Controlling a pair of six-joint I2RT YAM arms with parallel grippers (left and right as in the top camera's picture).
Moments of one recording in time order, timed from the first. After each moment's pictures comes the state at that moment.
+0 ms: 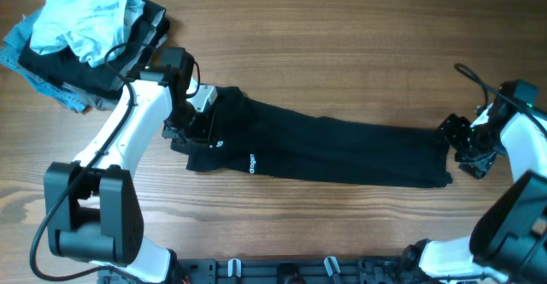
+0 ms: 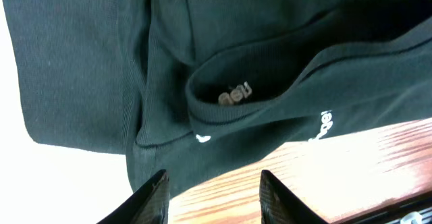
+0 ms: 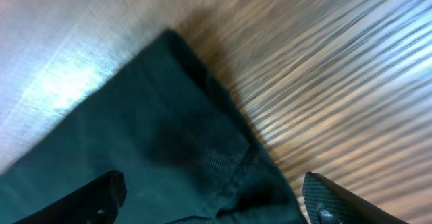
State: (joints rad) left arm -0.14 1.73 1.21 -1.09 0.23 0.02; right arm -0.49 1.67 1.00 -0.89 -0.13 0.26
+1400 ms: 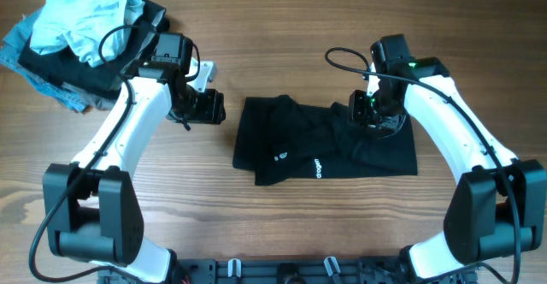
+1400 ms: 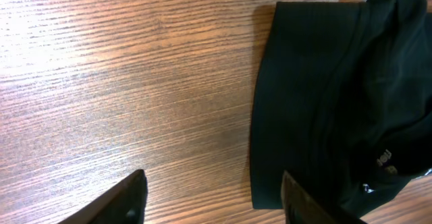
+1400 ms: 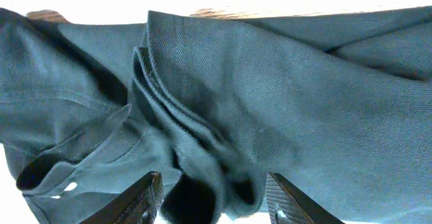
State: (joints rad) left arm -0.14 1.73 1.24 -0.92 0.23 -0.03; right arm 0.18 1.71 1.23 -1.00 -0.19 0.35
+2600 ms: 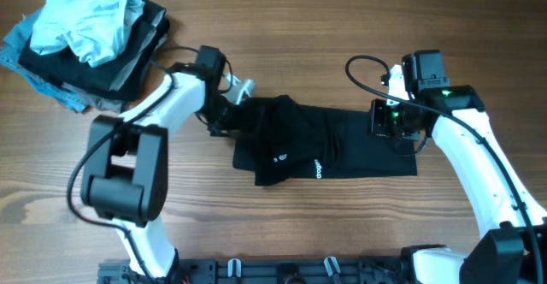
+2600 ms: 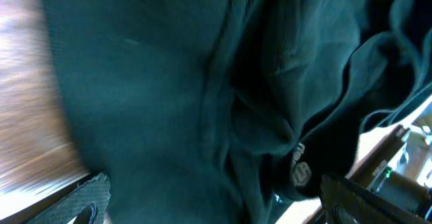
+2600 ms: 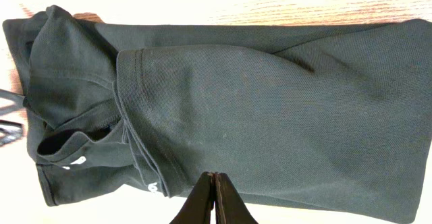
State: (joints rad) left arm -0.26 1.97 1.24 -0.84 0.61 -0.03; right arm 0.09 1.47 1.07 -0.92 -0.25 0.22
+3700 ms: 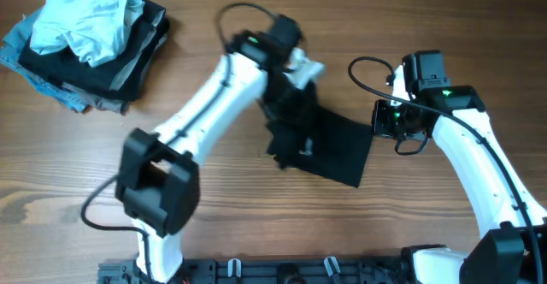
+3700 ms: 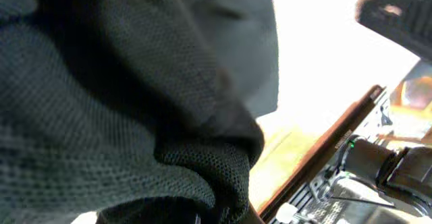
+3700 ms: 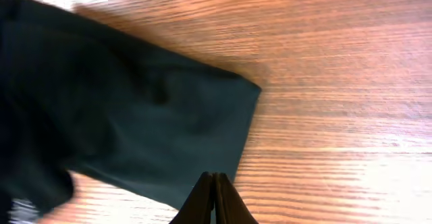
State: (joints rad) left arm -0.60 1.99 1.72 -1.14 0.51 -0.07; right arm 0.08 1.47 1.07 -0.94 -0.15 0.25
